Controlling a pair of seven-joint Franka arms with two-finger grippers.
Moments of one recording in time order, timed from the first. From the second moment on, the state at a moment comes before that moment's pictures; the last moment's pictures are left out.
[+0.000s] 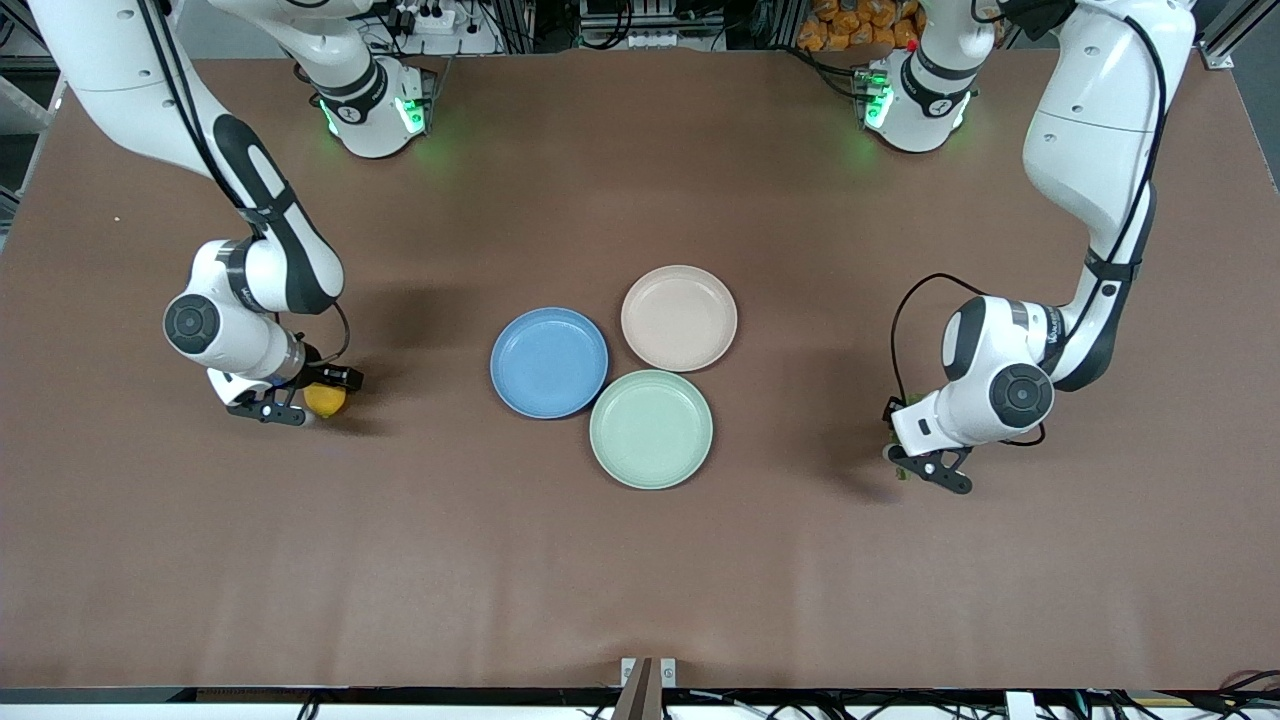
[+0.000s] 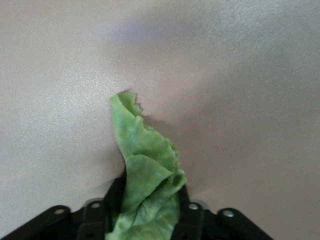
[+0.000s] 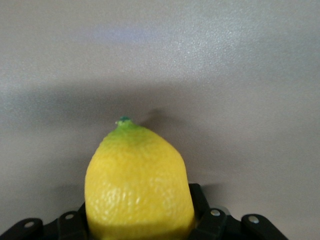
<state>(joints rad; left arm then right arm) -0.10 0.66 -0.08 -1.77 0.08 2.33 0.26 -0.01 0.46 0.00 -2.19 0.01 2.54 0.15</state>
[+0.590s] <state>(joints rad) -0.10 0.62 -0.08 -1.78 0.08 2.29 0.21 0.00 0.45 0.00 -2.08 0.01 2.37 0.15</state>
